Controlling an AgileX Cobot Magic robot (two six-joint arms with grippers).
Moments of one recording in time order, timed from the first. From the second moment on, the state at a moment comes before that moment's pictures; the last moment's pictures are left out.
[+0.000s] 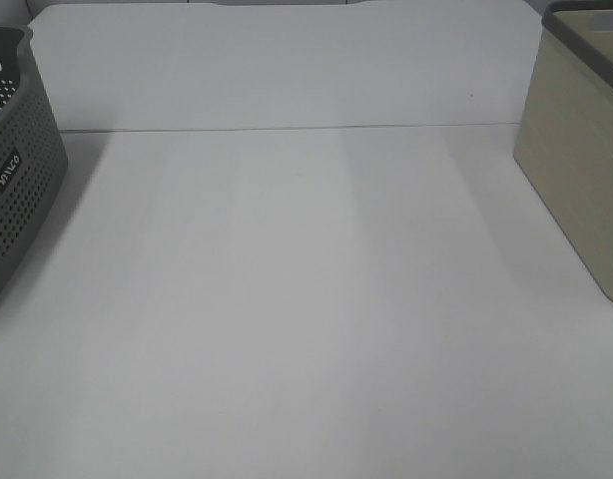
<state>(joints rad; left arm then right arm) 0.04 0.00 -0.52 -0.01 1.08 -0.03 0.07 0.00 -0.45 0.05 1.11 -0.07</state>
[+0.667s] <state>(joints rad) 0.04 0.00 -0.52 -0.09 1.08 0.06 0.07 0.00 -0.45 0.05 1.11 -0.07</state>
